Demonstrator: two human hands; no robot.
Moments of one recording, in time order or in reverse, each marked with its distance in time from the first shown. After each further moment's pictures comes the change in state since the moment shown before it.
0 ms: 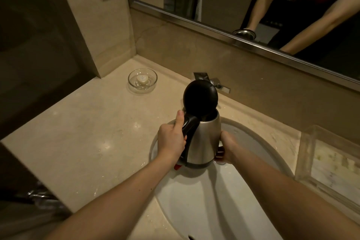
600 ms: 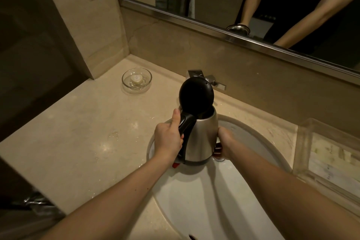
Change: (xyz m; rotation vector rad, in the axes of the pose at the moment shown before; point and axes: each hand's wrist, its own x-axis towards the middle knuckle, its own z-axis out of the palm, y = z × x) left_hand 0.005 -0.002 0.002 -0.013 0.003 0.005; right_hand 0.003 -0.004 0.002 0.008 0.038 0.012
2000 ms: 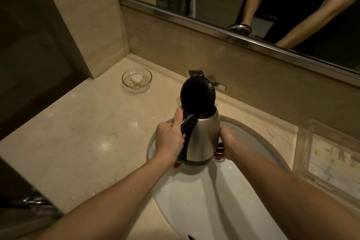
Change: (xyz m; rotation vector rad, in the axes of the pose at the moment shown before) left_hand -0.002 0.006 0.003 0.033 -0.006 0.013; right_hand -0.008 -0.004 -0.005 -0.014 0.013 -0.038
